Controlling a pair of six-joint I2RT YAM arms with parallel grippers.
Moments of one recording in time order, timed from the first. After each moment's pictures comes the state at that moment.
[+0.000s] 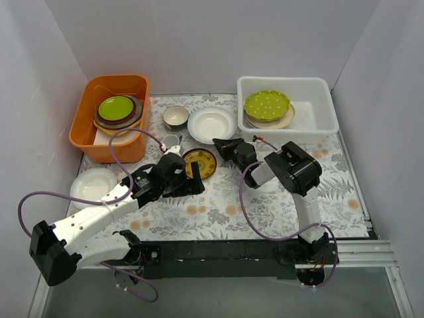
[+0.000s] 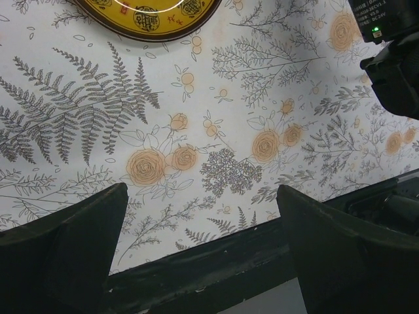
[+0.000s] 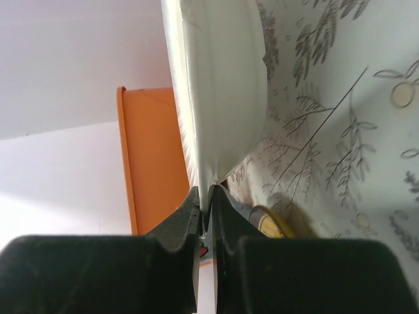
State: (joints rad) left arm -0.81 1.06 0.86 -0.65 -0.12 -0.81; right arm 0.64 2.15 0.88 1.09 0.16 1.64
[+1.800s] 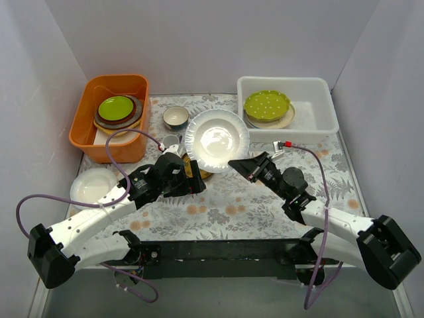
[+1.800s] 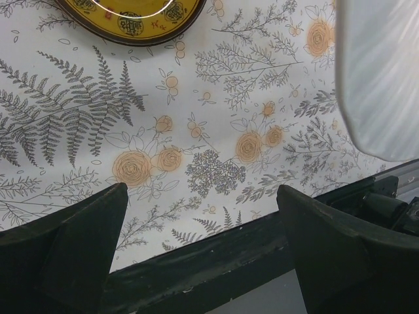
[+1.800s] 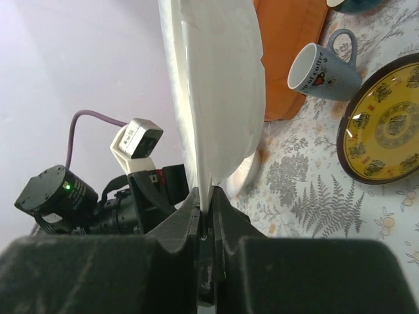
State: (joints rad) left arm -0.81 1.03 0.86 -0.63 -0.11 -0.84; right arm 0.68 1.12 0.31 0.92 -0.16 1.28
